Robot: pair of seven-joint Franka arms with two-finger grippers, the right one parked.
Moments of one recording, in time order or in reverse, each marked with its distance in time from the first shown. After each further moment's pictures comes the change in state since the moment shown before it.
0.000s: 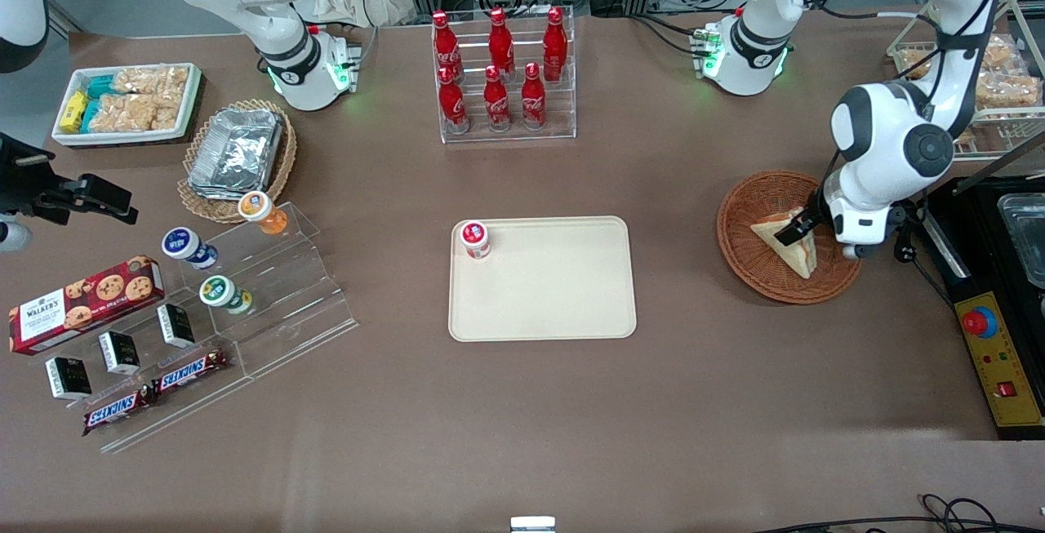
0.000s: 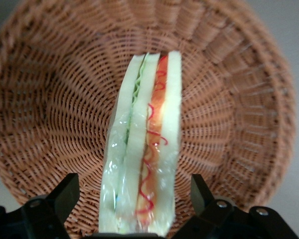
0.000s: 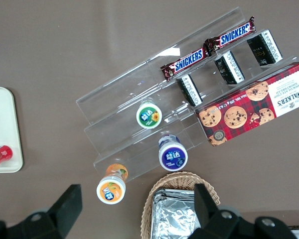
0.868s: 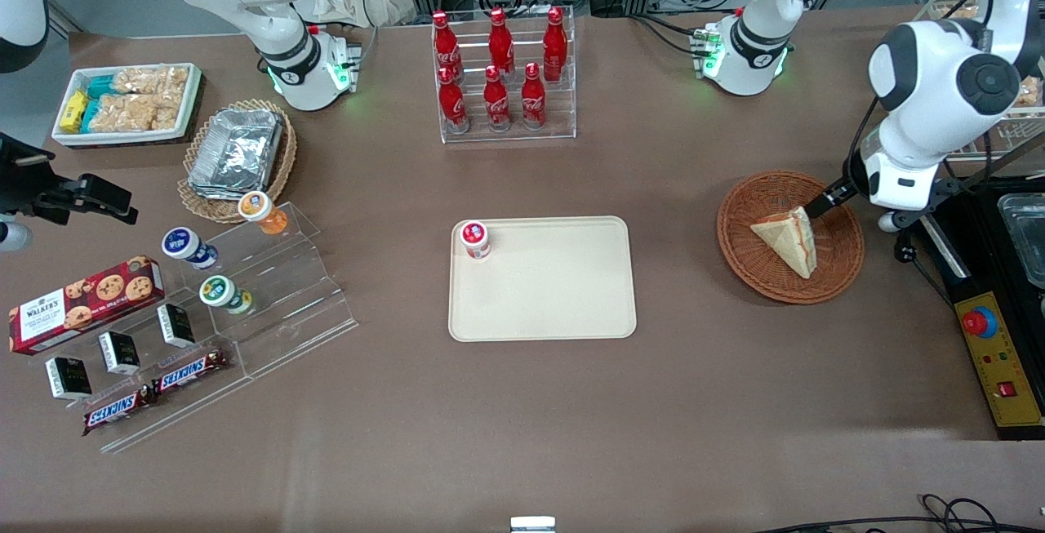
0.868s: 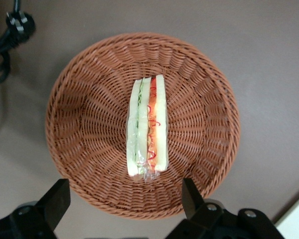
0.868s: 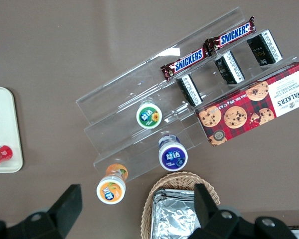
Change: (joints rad) arm 0.000 -0.255 0.000 0.021 0.067 -0.177 0.046
